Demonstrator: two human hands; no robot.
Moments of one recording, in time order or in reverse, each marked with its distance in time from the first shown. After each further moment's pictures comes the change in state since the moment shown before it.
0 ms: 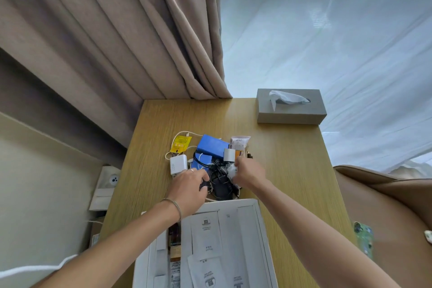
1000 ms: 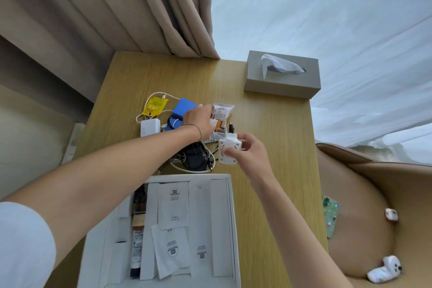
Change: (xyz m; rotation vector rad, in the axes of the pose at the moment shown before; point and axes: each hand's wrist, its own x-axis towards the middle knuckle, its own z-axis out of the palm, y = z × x) left_hand 0.150 0.048 0.060 0.058 -0.043 -0.134; right_hand -0.073 0.043 -0.024 1.105 0.092 0.103
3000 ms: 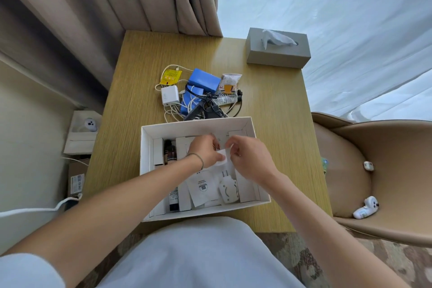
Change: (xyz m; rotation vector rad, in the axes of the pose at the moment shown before) left_hand -0.206 -0.058 0.052 -0.412 -0.217 -0.027; right_hand -0.144 0.033 0.063 -0.994 -0.003 -0.348
